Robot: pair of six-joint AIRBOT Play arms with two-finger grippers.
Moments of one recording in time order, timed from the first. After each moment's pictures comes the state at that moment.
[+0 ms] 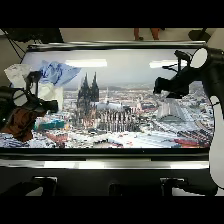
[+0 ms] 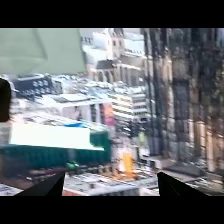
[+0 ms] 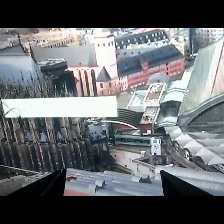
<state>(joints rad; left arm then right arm) -0.12 -1.17 1.19 1.73 -1.20 -1.71 0.05 -1.48 1.72 -1.40 1.52 1.78</state>
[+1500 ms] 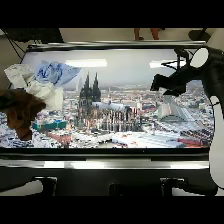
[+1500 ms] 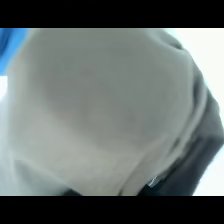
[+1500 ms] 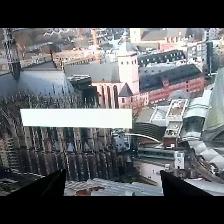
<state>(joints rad) 0.47 -1.35 1.43 1.44 -1.21 -1.55 0.05 -1.47 1.72 -1.35 1.47 1.78</state>
